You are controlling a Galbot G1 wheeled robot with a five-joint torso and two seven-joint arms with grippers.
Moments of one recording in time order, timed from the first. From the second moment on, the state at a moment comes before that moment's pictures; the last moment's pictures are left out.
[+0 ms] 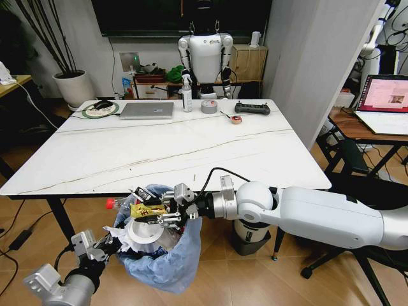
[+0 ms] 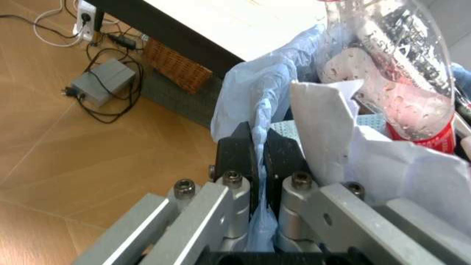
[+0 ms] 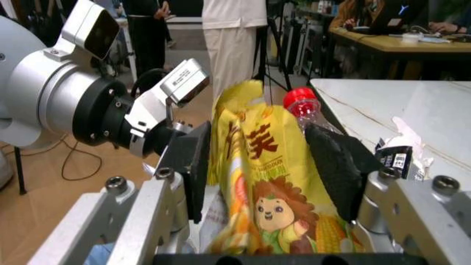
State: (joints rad) left arm 1.95 -1.12 -0.73 -2.44 -1.06 0.21 -0.32; right arm 0.00 0.89 -1.02 1.82 1.07 0.12 -0.47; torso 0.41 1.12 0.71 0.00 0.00
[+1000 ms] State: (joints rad) left arm 1.94 -1.12 -0.73 -2.43 -1.07 0.21 -0.32; right arm 0.01 0.88 -0.98 1.81 1.10 0.12 -0.47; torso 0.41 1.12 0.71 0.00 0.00
